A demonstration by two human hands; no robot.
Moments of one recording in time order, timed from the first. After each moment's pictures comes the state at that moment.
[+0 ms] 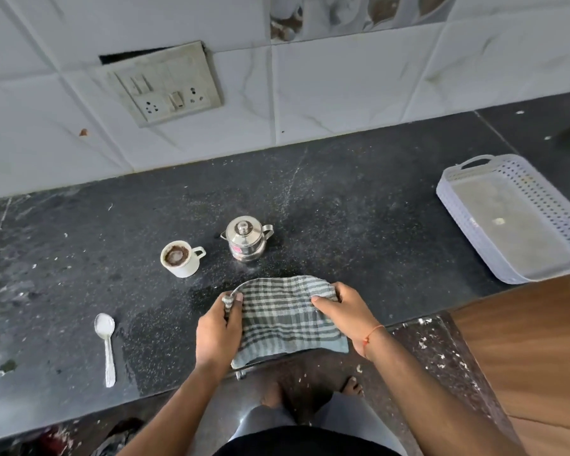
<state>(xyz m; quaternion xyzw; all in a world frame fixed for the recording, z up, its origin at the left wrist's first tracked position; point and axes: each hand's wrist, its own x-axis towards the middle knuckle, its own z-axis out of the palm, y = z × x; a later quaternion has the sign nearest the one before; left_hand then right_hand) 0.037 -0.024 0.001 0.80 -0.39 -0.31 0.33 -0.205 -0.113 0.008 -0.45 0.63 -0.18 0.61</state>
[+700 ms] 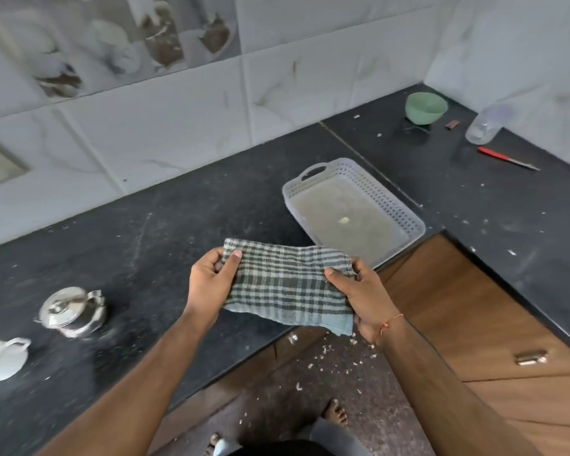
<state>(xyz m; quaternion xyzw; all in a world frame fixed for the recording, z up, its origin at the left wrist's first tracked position) -0.236 -0.213 0.061 0.61 -0.44 -0.49 0.45 -0.513 -0.166 0.070 -0.26 0.58 -0.47 0.62</state>
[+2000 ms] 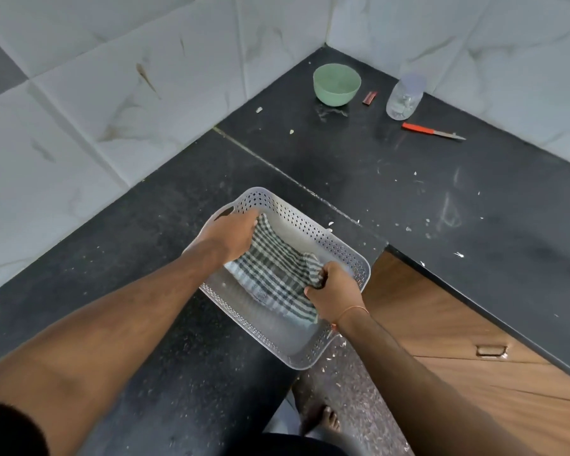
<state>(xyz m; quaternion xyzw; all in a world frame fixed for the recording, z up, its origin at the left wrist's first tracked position) -0.487 -0.548 0.012 0.42 -0.89 -0.18 -0.04 -0.649 -0.333 0.046 -0.33 0.85 -0.18 0.37</state>
